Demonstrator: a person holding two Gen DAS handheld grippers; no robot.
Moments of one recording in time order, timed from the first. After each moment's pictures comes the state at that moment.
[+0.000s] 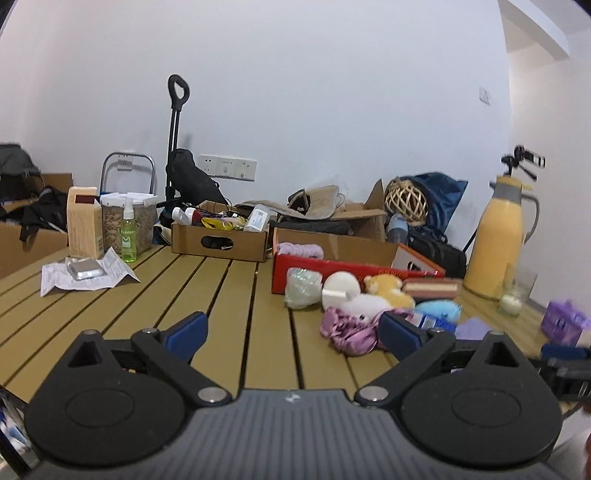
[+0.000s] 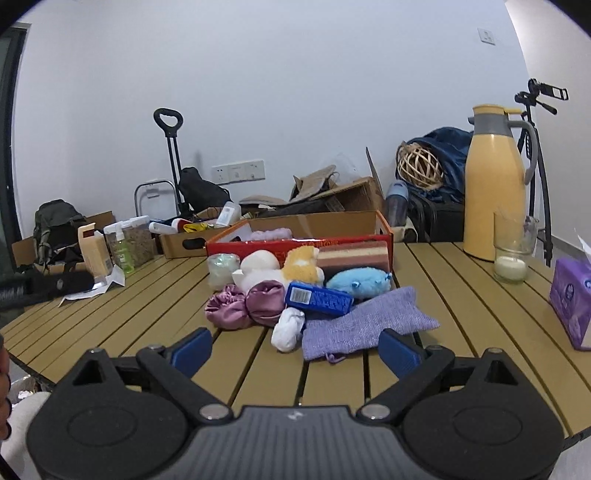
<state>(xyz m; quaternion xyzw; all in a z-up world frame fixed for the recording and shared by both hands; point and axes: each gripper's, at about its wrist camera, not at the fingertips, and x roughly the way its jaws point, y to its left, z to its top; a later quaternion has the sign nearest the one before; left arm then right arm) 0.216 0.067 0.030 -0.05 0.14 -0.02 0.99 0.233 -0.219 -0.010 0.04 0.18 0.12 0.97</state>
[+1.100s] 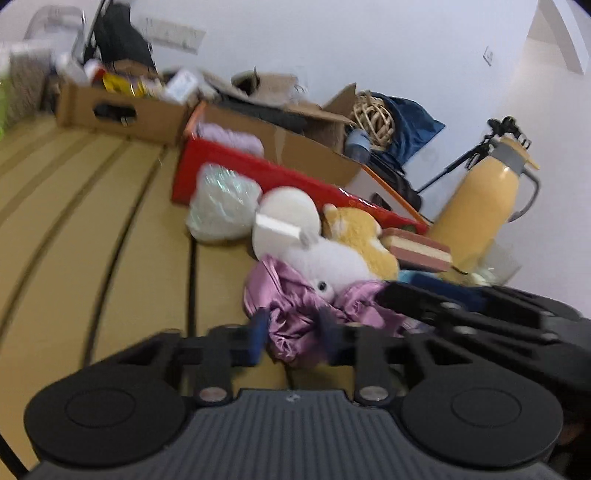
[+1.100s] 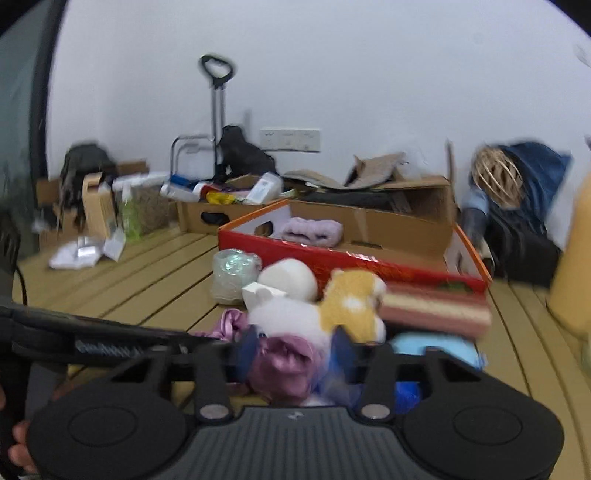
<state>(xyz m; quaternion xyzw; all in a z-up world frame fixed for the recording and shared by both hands) 0.404 0.060 -0.032 -0.18 0.30 -0.17 0.92 0.399 -0.150 -0.014 -0.07 0.22 0.21 0.95</state>
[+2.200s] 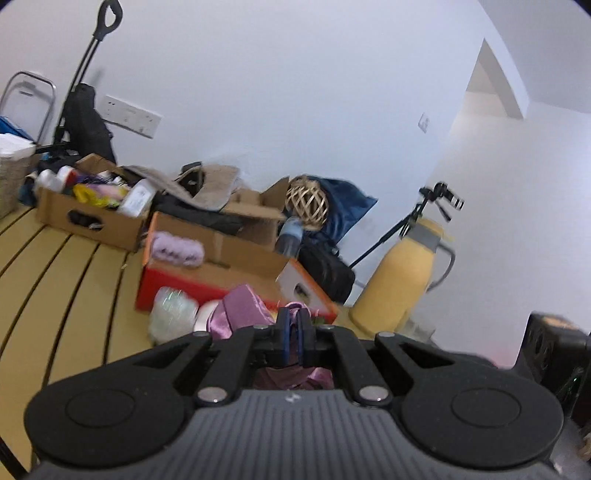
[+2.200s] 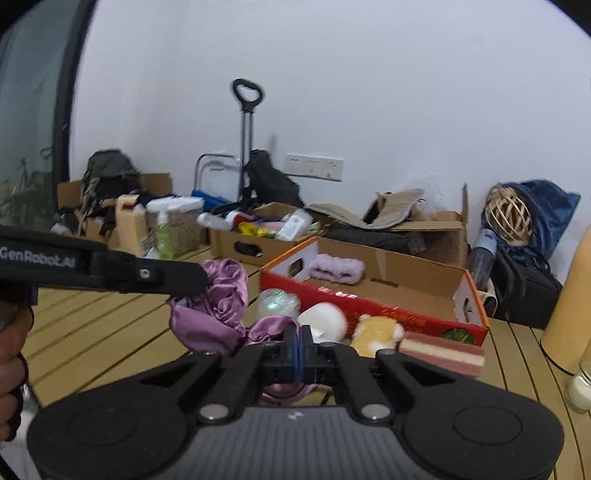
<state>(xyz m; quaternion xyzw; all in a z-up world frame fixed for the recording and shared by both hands) 0.348 0.072 0.080 -0.19 0.18 -0.23 0.94 0.355 -0.150 0.050 -0.06 0.18 0.23 0.95</state>
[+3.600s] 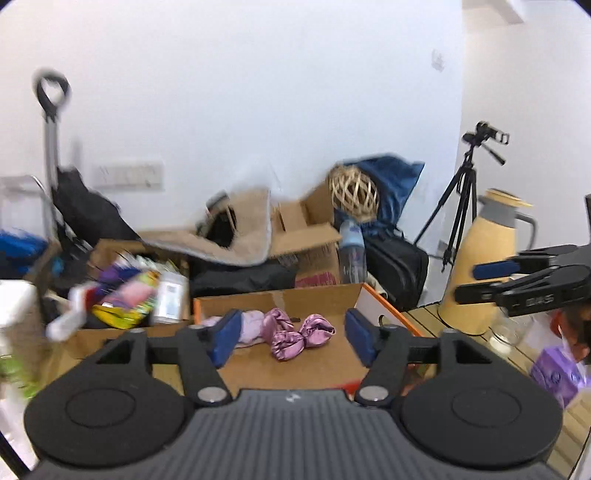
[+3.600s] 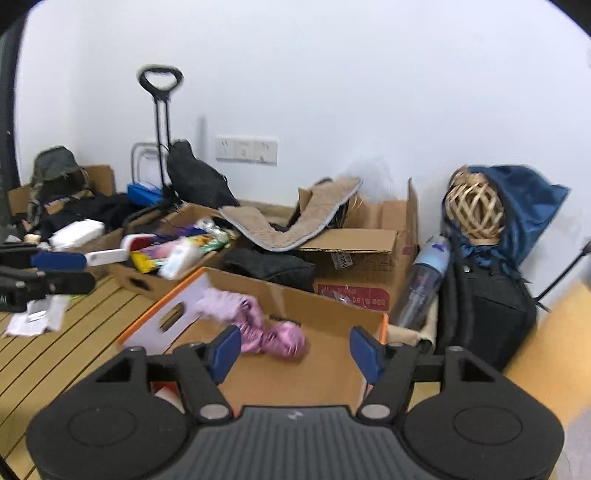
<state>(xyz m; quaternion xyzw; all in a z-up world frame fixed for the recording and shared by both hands) 0.444 0.058 0.155 0.00 0.18 -0.15 0.97 0.532 -0.239 0.147 -0.06 0.25 0.19 0.95</state>
